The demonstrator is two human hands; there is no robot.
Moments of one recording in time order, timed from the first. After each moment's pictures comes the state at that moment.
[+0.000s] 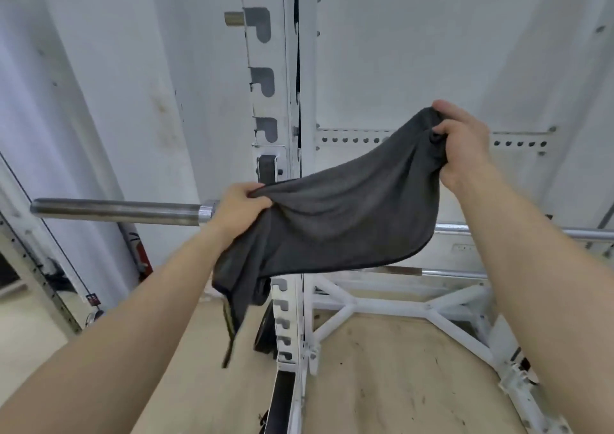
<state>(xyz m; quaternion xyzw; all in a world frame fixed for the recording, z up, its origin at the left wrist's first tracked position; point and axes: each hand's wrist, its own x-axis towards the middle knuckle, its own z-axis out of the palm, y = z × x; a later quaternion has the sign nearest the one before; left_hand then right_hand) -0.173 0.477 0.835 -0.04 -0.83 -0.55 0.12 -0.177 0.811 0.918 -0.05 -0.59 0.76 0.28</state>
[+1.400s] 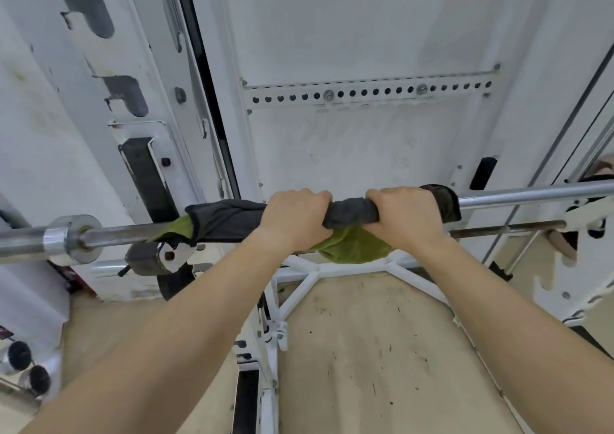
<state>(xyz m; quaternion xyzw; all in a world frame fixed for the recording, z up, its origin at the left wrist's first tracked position) -0.266 0.682 0.769 -0.34 -0.92 0.05 0.18 -0.224 0.885 0.745 0.06 -0.95 -0.06 0.29</state>
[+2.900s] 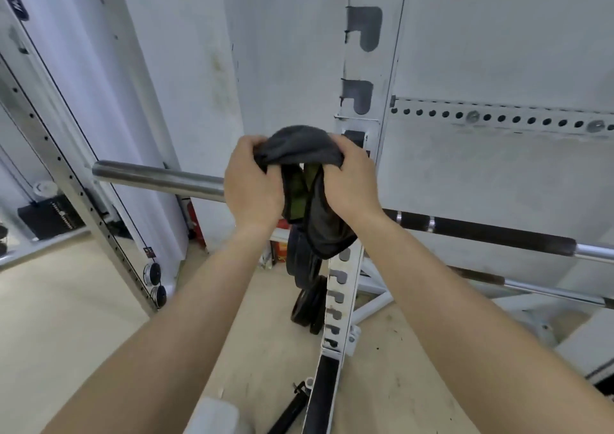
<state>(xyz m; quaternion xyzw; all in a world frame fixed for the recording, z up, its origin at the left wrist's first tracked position) -0.206 0.404 0.817 0.08 -0.78 -0.45 0.43 -0.222 0.538 0.834 0.17 -0.81 0.53 0.20</state>
